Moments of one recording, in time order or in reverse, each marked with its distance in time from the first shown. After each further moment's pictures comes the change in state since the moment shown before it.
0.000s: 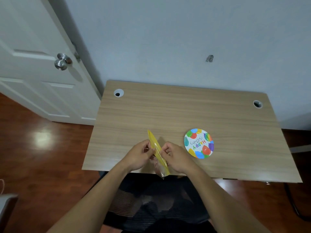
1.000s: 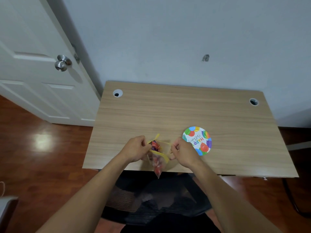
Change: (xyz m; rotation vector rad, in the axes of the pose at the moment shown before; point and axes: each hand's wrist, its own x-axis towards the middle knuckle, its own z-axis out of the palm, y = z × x) left_hand -0.005 0.019 -0.013 0.321 0.098 -0.135; right_hand -0.010 0.017 -0.018 -0.023 0.075 0.139
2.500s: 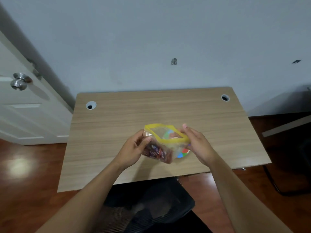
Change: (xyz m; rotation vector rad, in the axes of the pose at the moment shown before) left_hand 0.022 0.073 0.049 -0.313 -0.063 0.490; right_hand -0.011 0.056 -0.116 0.746 0.111 -0.045
